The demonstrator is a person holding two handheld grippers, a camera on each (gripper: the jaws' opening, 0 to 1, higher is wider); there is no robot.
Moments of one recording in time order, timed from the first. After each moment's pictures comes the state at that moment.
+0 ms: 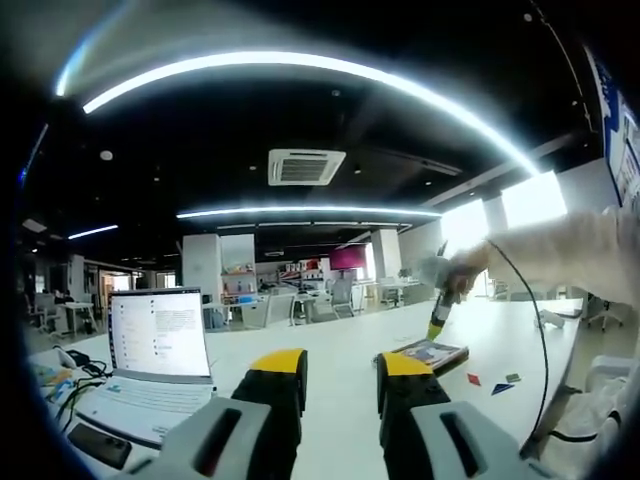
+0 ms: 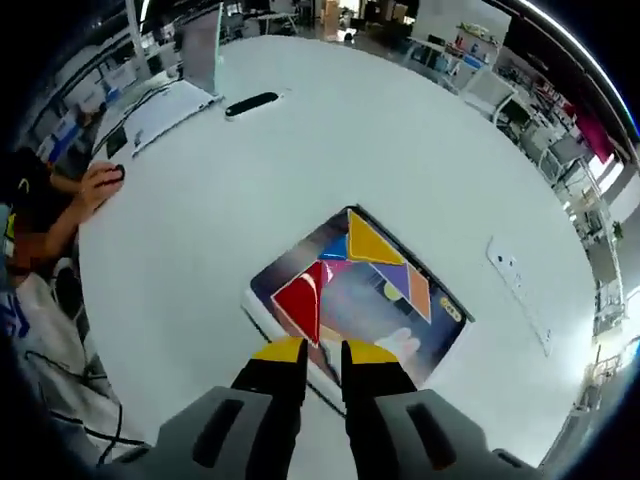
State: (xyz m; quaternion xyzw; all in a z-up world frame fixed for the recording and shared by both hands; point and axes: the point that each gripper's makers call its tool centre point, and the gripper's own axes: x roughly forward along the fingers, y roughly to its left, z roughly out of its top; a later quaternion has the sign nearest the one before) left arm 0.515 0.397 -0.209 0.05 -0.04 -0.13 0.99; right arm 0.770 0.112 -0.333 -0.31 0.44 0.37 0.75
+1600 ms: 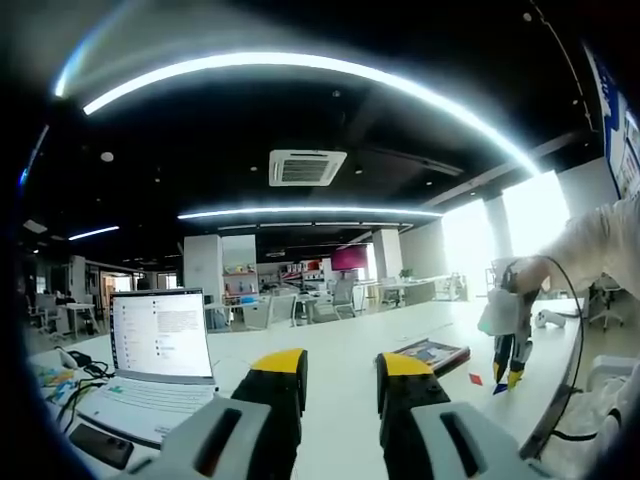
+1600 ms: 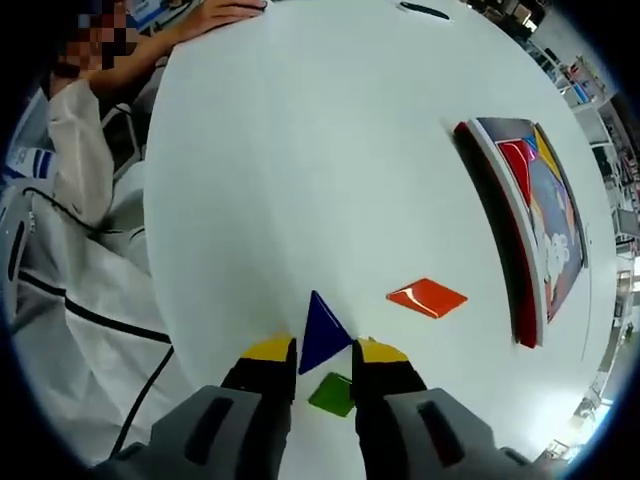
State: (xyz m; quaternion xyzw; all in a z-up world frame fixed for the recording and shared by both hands) left arm 0.513 0.400 -0.209 0.05 -0.05 -0.13 0.99; right arm 0.591 0.074 -0.421 -0.41 0.52 0.46 0.59
